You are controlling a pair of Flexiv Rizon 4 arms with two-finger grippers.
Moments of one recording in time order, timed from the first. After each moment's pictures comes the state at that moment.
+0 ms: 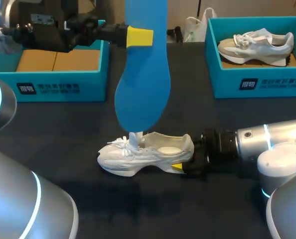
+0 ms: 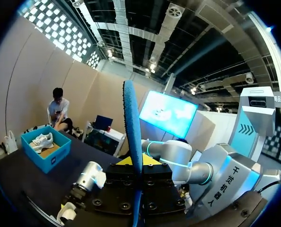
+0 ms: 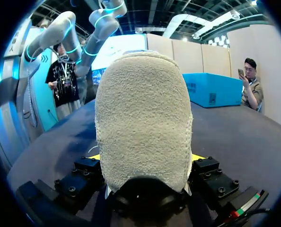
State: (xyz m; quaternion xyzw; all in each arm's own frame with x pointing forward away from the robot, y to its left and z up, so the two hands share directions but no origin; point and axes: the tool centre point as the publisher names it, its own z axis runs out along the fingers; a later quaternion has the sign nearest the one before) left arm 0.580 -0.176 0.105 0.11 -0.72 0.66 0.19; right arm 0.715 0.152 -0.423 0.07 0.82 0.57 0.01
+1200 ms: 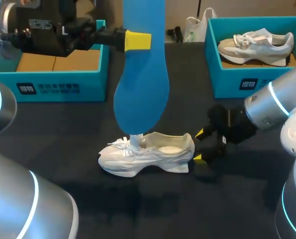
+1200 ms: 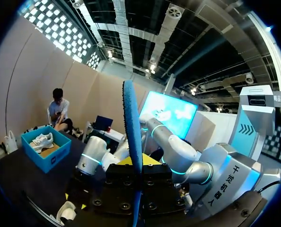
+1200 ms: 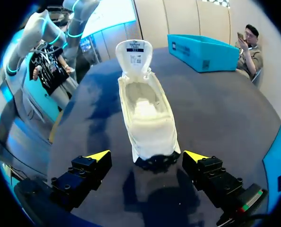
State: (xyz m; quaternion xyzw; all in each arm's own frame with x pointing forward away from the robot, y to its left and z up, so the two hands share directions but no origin) left arm 0.577 -0.174 0.102 0.11 -0.72 0.66 0.19; right arm 0.701 0.081 -0.363 0.12 0.93 0.34 -0.04
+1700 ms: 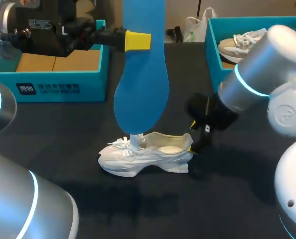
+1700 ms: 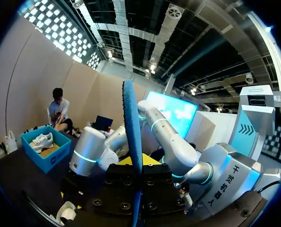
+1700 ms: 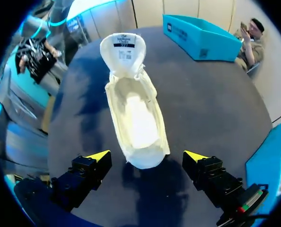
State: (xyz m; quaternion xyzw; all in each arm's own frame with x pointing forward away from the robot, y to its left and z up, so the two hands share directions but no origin) left arm 0.577 -0.174 0.102 0.11 -0.72 0.66 0.19; right arm 0.718 0.095 -0.340 0.13 0.97 0.20 0.00
